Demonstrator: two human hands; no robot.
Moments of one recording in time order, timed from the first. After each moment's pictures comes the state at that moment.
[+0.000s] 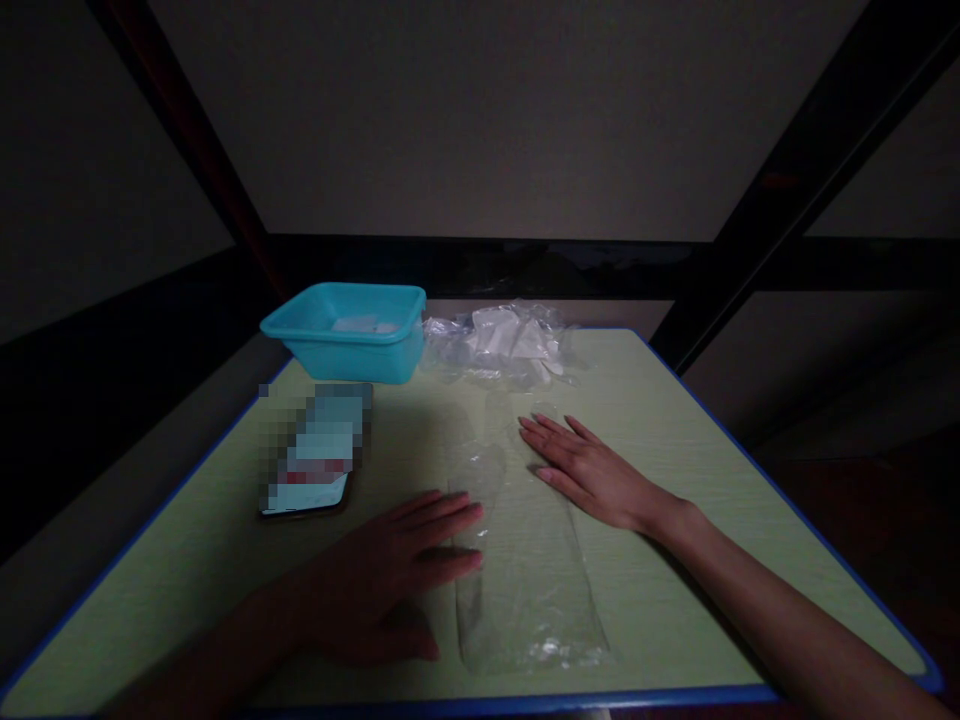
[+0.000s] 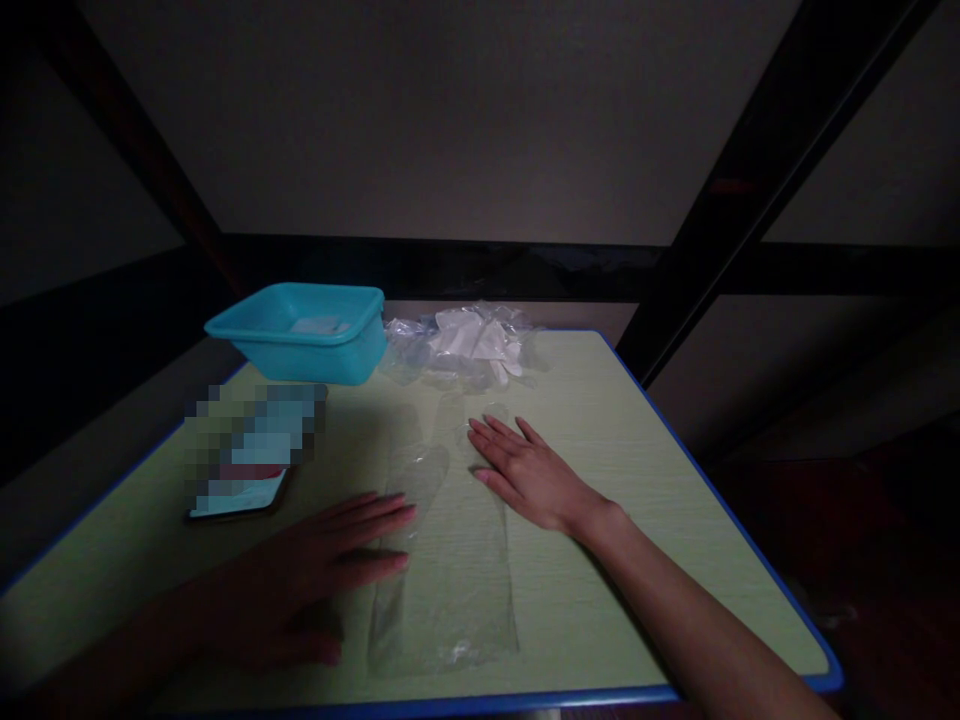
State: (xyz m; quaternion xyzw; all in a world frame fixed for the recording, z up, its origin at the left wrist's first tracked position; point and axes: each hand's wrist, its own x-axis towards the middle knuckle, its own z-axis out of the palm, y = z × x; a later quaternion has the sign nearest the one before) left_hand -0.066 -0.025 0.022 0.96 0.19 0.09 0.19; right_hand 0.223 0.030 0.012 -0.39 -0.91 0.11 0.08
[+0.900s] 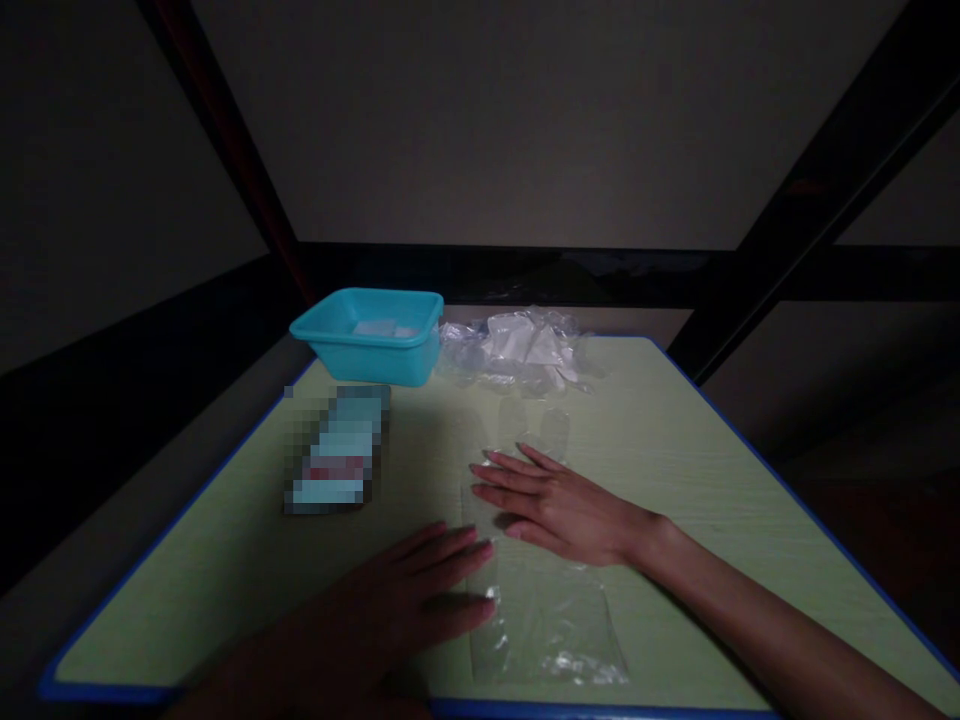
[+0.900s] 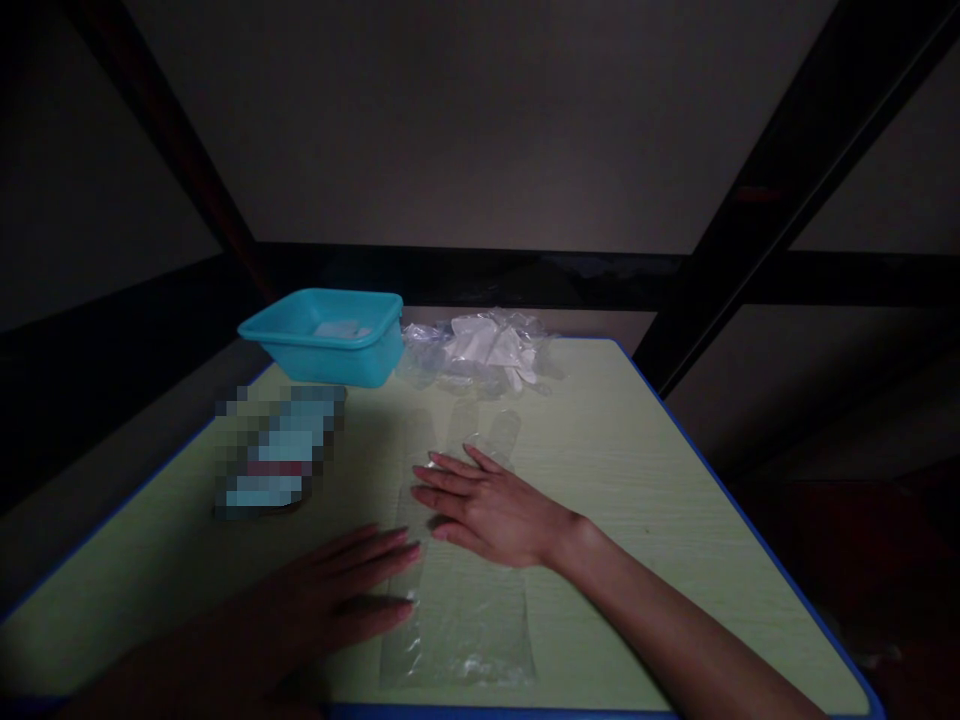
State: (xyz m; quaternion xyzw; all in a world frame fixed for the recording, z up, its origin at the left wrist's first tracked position) left_hand -0.071 -0.054 0.023 0.95 0.21 0.06 0.22; right_hand 0.178 0.018 0.028 -0.22 -0.97 0.14 0.03
